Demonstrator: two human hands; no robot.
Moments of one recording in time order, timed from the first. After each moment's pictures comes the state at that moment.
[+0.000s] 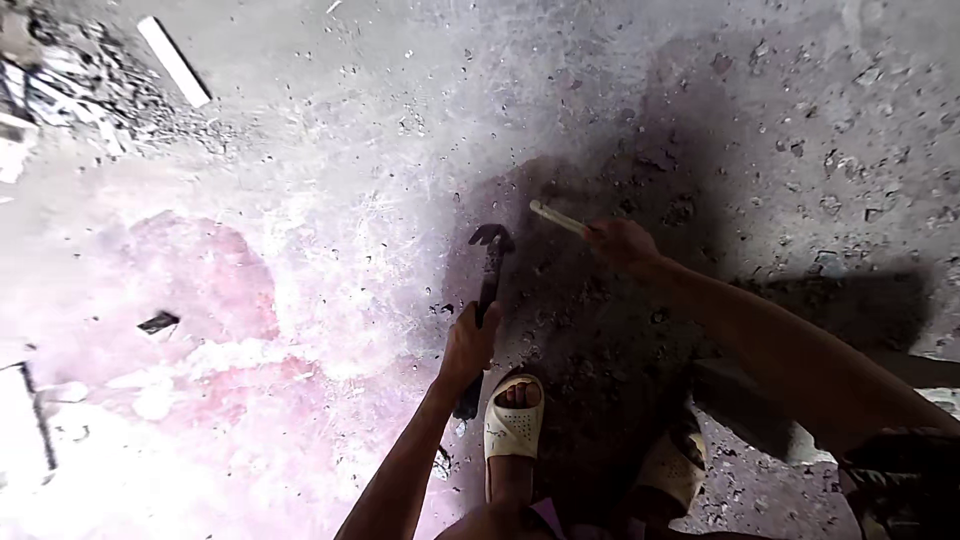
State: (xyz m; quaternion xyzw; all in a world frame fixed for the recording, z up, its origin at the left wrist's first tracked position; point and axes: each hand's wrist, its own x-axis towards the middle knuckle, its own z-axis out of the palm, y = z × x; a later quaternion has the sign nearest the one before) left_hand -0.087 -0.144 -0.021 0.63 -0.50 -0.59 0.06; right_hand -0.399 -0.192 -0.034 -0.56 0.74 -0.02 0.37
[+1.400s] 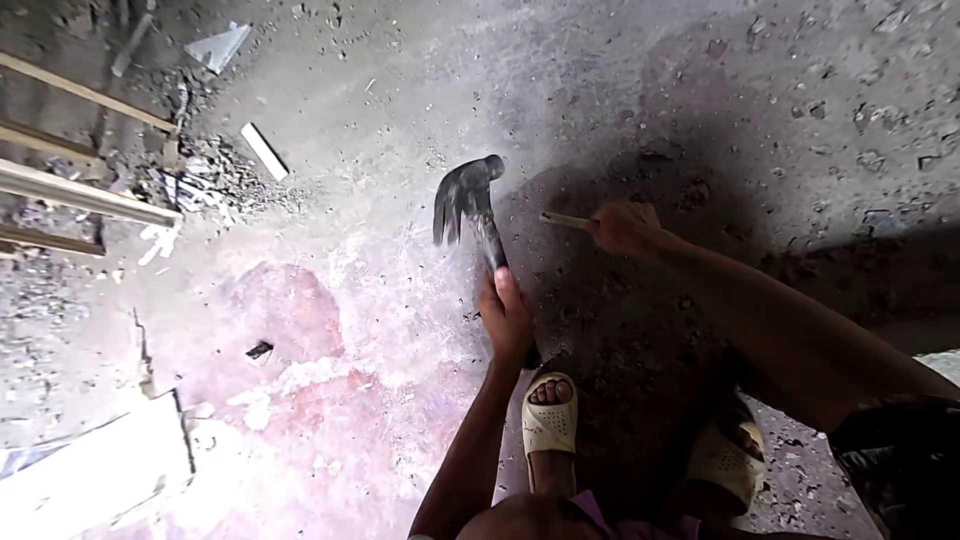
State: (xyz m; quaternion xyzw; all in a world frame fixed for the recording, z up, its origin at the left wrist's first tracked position) left_hand -0.134 -0.140 -0.002 0.57 -0.52 -0.51 0.39; right_hand -0.375 -0.204 -0.008 -0.59 0.75 0.10 0.27
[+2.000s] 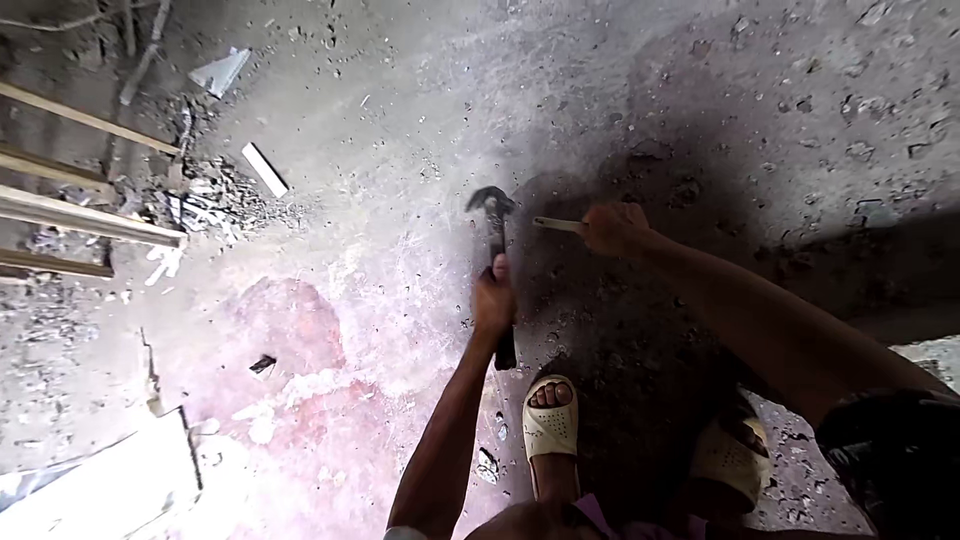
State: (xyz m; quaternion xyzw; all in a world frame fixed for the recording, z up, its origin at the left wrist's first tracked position) left_hand -0.121 -0.184 -0.023 0.63 -0.54 -0.54 0.13; right_hand -0.373 -0.203 -0.008 -0.58 0.76 0.09 0.28
